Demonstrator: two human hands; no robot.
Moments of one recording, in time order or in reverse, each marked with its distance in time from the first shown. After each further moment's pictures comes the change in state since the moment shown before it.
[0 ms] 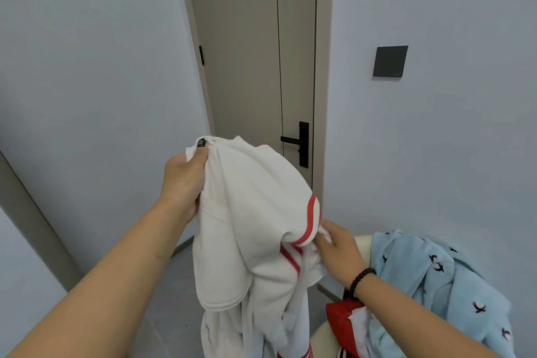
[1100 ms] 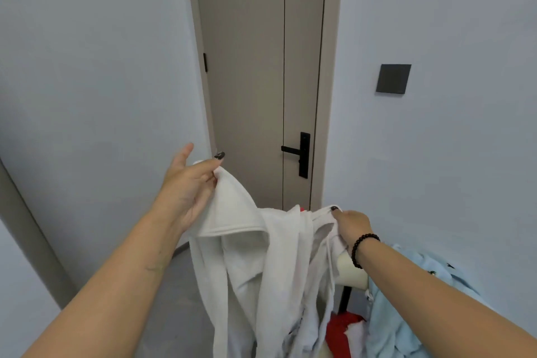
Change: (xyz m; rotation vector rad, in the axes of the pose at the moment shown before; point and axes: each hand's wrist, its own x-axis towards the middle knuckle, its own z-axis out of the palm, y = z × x) left_hand 0.010 0.003 -0.017 -0.458 -0.301 -0.092; right_hand 0.078 -0.001 -0.017 0.132 0.214 0.518
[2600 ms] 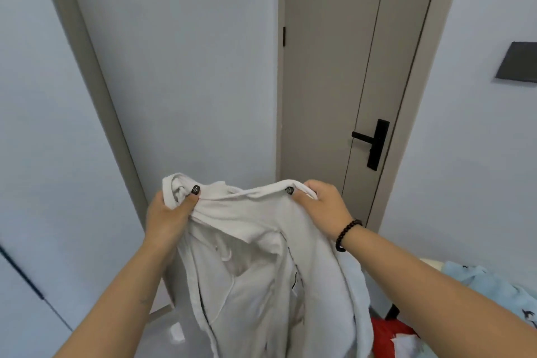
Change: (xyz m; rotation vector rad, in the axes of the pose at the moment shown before) left_hand -0.062 -0.023 -0.167 0.632 0.598 0.260; right_hand -0.078 -0.039 0.127 -0.180 -0.566 -0.668
